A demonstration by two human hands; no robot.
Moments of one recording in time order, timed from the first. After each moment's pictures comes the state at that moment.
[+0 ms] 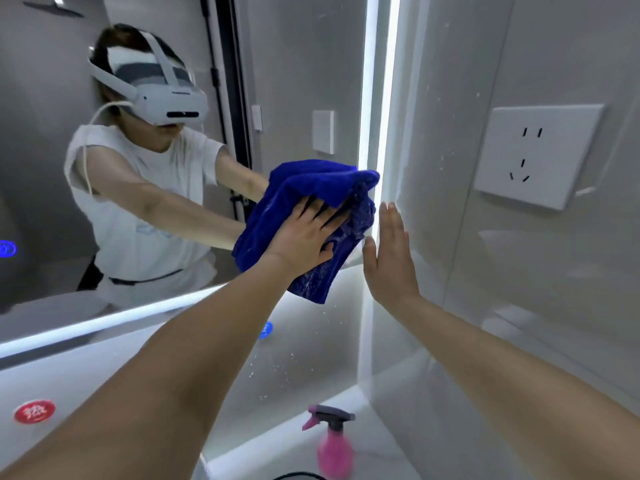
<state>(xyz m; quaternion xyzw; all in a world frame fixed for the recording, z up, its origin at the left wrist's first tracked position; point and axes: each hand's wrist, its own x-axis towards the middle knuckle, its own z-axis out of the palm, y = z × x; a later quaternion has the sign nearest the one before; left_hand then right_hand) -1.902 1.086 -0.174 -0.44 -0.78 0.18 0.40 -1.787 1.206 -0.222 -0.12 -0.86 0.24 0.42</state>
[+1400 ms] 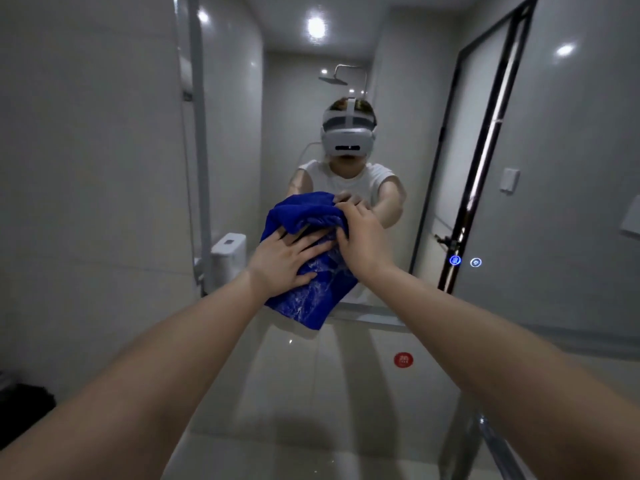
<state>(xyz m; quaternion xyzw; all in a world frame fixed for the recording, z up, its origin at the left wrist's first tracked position) -1.943 0.441 -0.153 -0.31 -0.85 0.18 0.39 -1.892 0.617 -0.099 0.20 -0.87 0.24 0.39</state>
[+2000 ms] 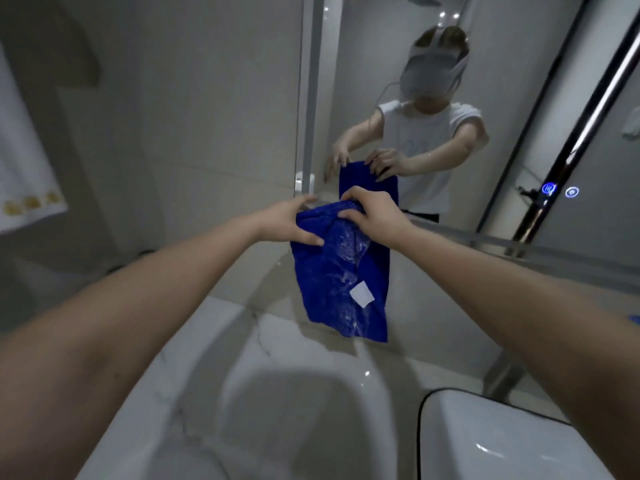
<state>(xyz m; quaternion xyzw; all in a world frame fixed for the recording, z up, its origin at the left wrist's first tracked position) -1.781 0.328 -0.177 -0.09 -0.93 -0.35 0.00 -1.806 0.527 -0.162 0.31 -0.91 0.26 0.12</state>
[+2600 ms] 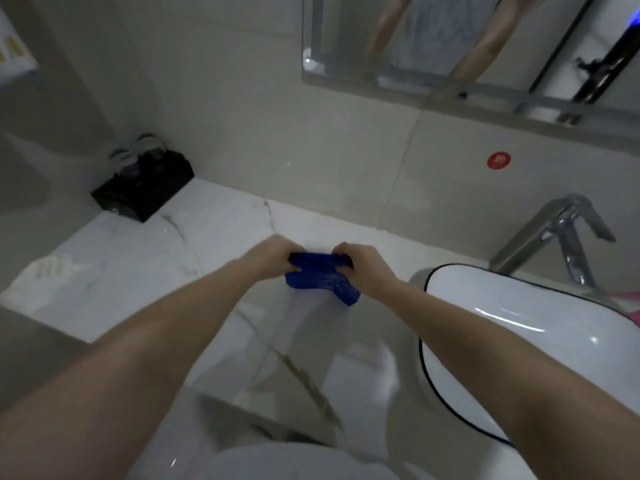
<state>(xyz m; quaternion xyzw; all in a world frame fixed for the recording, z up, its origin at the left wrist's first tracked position) -1.660 0.336 -0.409 -0.08 -0.97 -0.20 -0.11 -1.687 0.544 -0.417 0.25 -0.93 0.25 -0.09</state>
